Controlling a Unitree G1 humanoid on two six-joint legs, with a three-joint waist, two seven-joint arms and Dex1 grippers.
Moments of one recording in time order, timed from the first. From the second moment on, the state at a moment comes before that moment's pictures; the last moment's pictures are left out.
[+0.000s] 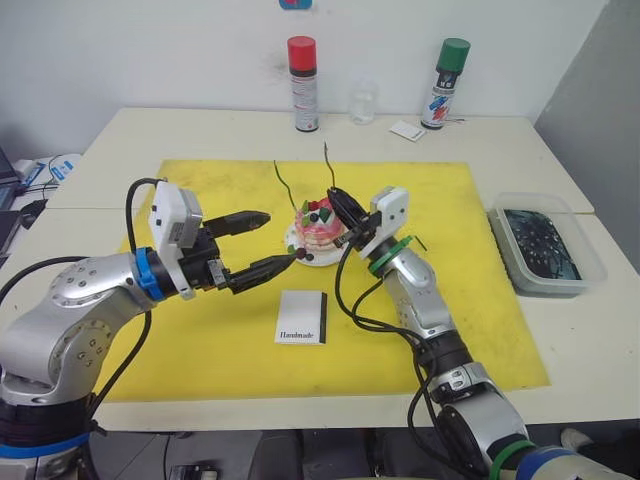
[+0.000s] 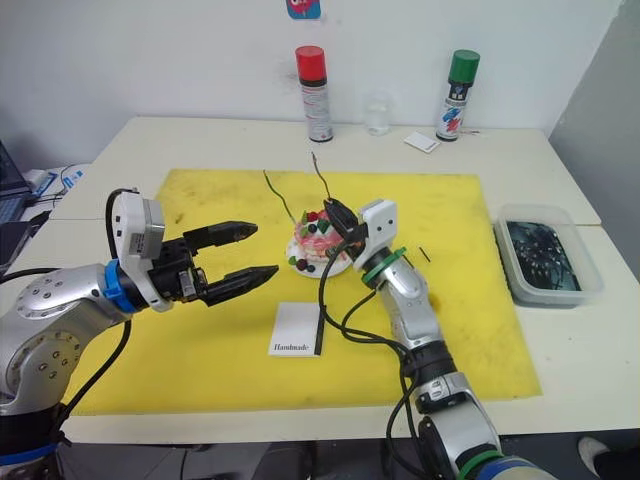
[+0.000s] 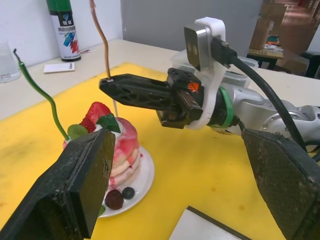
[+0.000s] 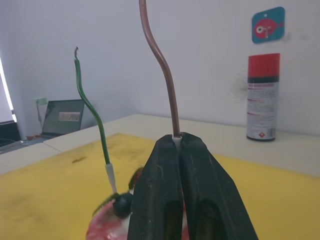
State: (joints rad) left arm -0.27 0.80 0.24 -0.42 -0.79 0.62 -0.84; right arm -0.61 0.08 0.09 0.46 0.18 -0.26 0.45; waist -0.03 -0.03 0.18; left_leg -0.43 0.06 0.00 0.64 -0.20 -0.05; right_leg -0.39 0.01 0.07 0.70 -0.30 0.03
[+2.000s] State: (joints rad) left arm -0.30 0.88 0.25 -0.29 -0.91 0.99 -0.82; right arm -0.42 -0.08 0.13 -0.03 0.26 0.08 0.53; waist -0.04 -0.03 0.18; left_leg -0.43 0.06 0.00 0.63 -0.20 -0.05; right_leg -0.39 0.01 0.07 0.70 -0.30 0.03
